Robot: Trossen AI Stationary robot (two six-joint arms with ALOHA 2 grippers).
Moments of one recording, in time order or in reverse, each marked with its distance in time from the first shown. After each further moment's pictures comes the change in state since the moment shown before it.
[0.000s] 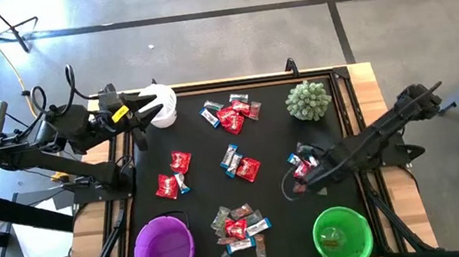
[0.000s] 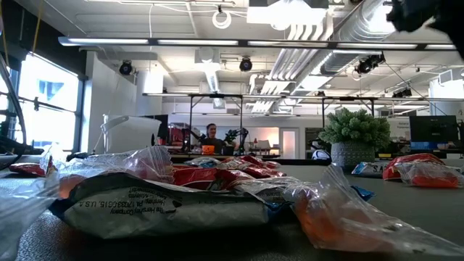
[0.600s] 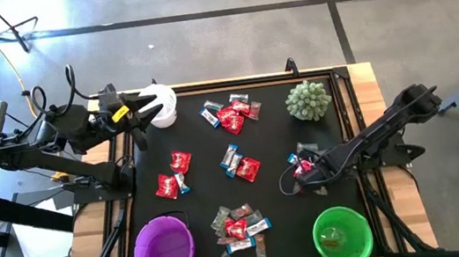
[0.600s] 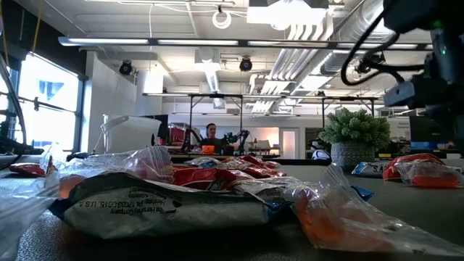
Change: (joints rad) left arm 0.000 0.000 0.000 -0.003 0.000 0.001; right arm -0.024 0.000 -0.436 0.626 -0.078 0.348
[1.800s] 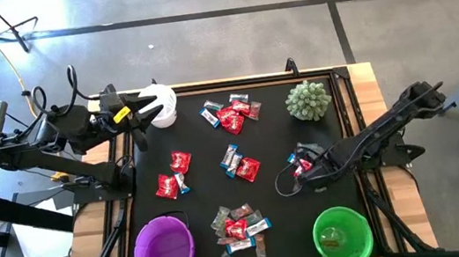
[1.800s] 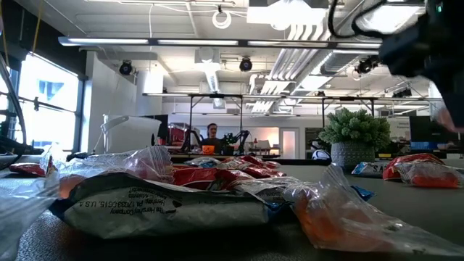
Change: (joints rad) left arm 0.000 0.000 0.000 -0.020 0.000 0.011; right arm 0.006 -0.063 0.204 -0.188 0.059 -0.221
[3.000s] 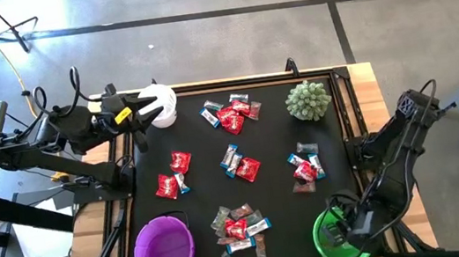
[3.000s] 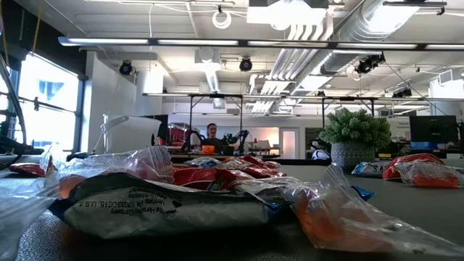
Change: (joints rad) left arm 0.000 0.000 0.000 -0.024 0.001 0.079; right arm 0.475 0.130 0.486 -0.059 -0.051 0.452
